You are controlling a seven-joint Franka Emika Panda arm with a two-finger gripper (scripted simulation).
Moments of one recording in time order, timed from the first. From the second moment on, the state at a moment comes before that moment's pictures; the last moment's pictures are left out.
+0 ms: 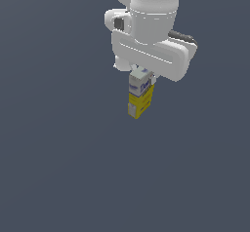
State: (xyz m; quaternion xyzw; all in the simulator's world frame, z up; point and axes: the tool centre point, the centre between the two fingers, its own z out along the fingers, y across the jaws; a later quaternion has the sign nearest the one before) arm 0.007 0.053 0.376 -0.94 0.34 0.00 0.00
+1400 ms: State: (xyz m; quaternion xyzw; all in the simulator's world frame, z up) arm 0.015 0.058 0.551 -0.94 0.34 0.00 0.00
